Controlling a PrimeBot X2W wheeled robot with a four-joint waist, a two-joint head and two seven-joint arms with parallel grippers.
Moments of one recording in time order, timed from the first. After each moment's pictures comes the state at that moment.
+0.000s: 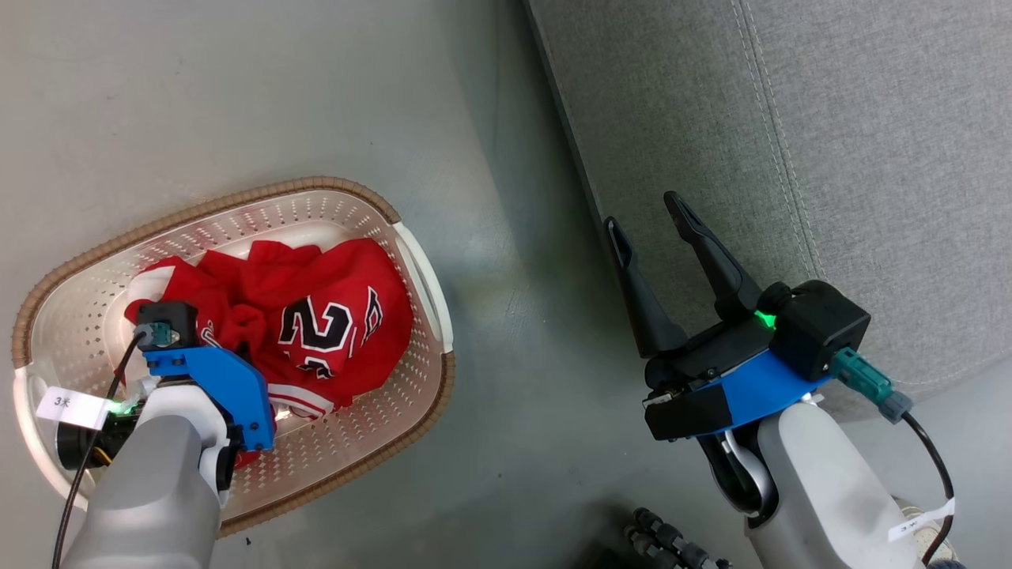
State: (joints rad) left arm -0.69 0.21 -0.28 1.19 -0.35 -0.01 0.05; right arm -0.42 -0.05 0.30 0.21 0.25 0.13 -0.26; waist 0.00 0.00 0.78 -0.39
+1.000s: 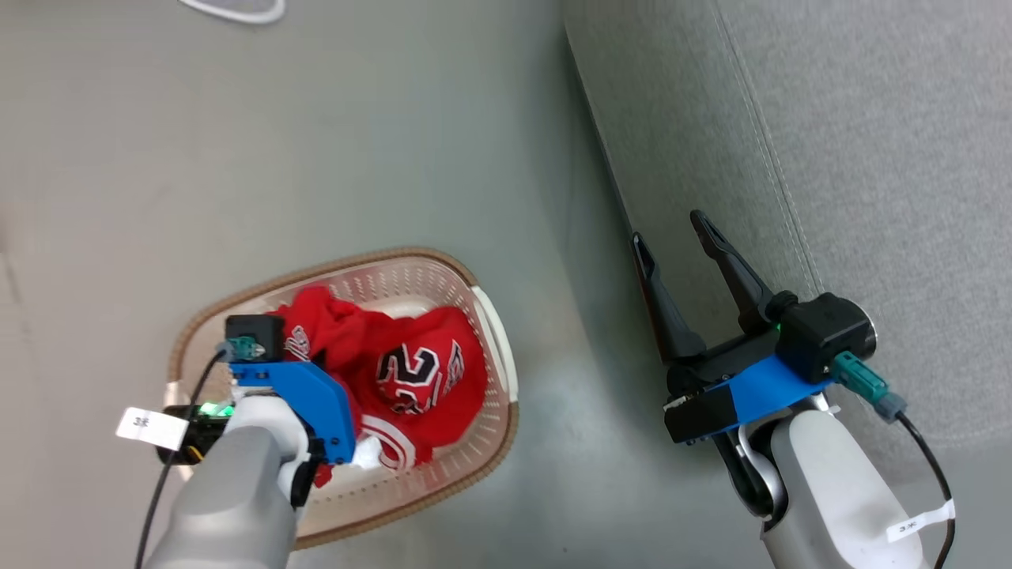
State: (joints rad) left arm -0.69 0.10 -0.33 1.23 -0.41 -0.11 -0.06; right arm -0.41 -0.05 0.24 0.29 0.17 0.13 -0.26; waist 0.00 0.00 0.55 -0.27
